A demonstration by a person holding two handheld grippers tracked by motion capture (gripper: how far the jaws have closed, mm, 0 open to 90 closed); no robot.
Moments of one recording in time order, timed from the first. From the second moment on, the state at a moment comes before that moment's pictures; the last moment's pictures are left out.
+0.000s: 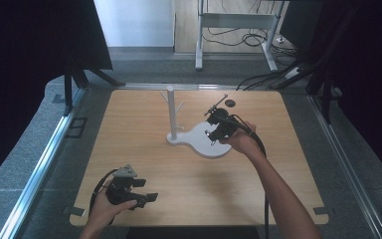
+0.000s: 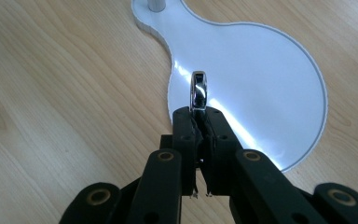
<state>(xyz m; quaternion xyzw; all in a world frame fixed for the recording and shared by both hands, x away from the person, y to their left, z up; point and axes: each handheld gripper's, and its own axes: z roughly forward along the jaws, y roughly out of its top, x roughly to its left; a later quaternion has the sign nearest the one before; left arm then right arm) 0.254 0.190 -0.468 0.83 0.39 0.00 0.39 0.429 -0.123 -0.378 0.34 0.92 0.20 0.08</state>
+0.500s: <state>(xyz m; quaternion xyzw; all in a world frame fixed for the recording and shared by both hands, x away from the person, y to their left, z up) 0.253 0.187 -0.470 0.84 0.39 0.00 0.39 0.453 -0.105 -0.370 0.34 0.91 0.21 0.08</state>
